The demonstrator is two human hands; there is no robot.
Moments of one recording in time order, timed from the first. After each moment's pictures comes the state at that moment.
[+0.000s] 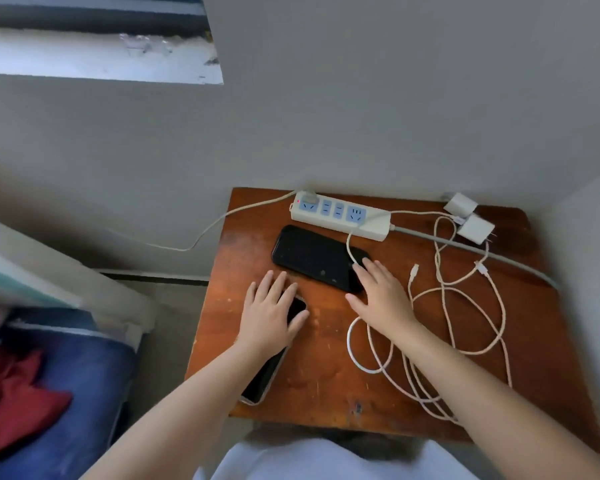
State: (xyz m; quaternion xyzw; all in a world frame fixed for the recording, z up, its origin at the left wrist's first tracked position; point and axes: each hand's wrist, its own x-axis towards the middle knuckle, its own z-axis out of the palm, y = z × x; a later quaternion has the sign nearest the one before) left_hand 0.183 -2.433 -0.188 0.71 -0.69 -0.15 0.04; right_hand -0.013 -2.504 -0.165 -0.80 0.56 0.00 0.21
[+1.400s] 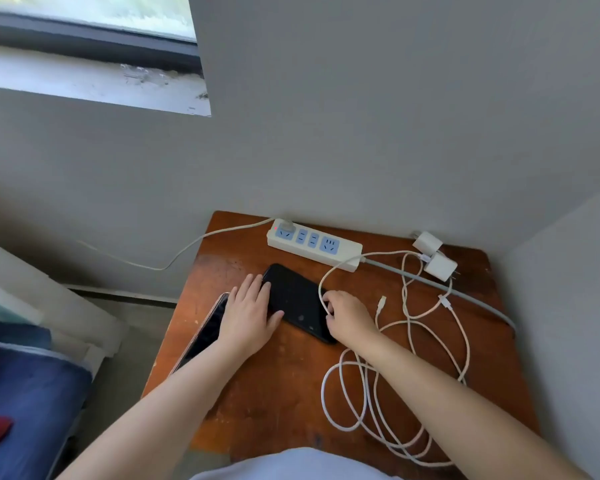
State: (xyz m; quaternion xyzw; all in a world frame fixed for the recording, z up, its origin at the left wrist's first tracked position) left_hand 0.166 -2.471 -0.173 0.74 -0.65 -0.16 0.08; right_hand -0.010 -2.527 -0.148 -0.79 0.55 -0.02 0.28
